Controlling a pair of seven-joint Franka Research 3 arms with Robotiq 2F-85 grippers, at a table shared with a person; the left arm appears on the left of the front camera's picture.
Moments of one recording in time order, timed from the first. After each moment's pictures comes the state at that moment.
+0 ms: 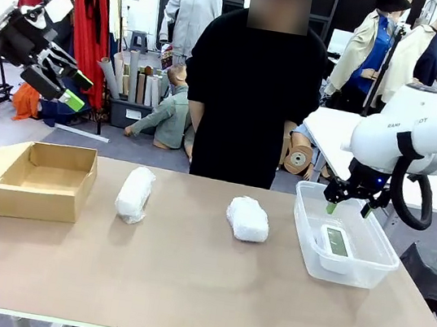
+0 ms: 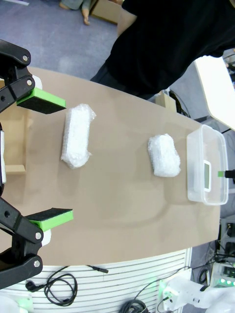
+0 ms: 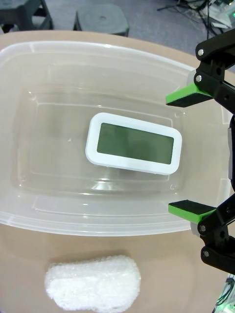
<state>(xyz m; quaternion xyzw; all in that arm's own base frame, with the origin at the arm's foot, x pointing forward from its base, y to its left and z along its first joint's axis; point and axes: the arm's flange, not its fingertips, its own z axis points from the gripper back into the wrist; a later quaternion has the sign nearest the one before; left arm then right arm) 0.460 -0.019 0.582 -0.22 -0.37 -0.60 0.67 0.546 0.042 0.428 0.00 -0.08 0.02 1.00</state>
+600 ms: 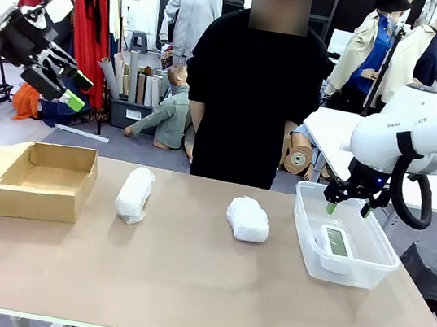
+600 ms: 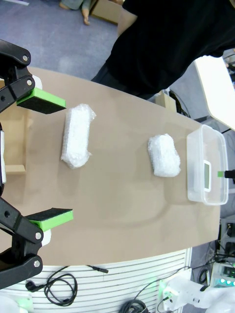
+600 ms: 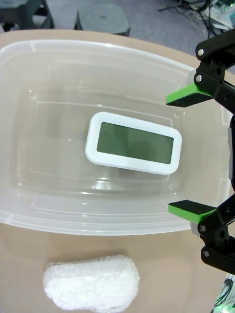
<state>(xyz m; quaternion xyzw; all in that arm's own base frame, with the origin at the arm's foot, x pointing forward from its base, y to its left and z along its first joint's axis) 0.460 -0.019 0.582 -0.22 -0.37 -0.60 0.67 0.547 0.042 0.430 0.00 -0.08 0.03 1.00</state>
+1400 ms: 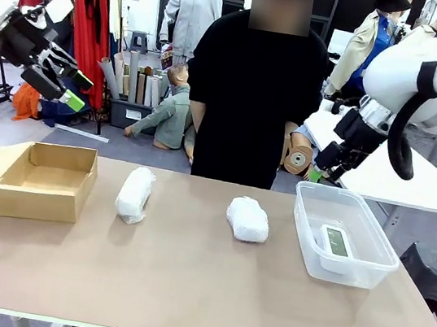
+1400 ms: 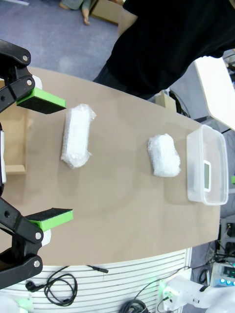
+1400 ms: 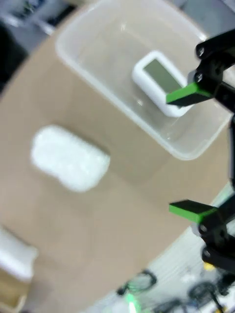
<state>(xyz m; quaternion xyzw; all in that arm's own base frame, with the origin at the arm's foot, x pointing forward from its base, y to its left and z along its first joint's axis) 0.460 -0.019 0.582 -0.22 -0.37 -0.60 0.67 0.533 0.093 0.520 0.14 -0.11 0.32 0.93</state>
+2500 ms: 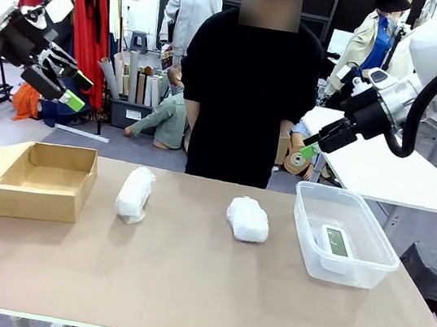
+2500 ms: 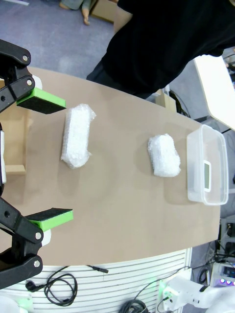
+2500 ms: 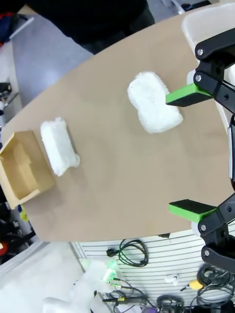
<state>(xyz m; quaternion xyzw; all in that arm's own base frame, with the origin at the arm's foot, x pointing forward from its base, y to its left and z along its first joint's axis) 0.460 -0.019 0.582 -0.22 -0.37 -0.60 0.67 0.505 0.103 0.551 0.28 -0.27 0.51 0.77</state>
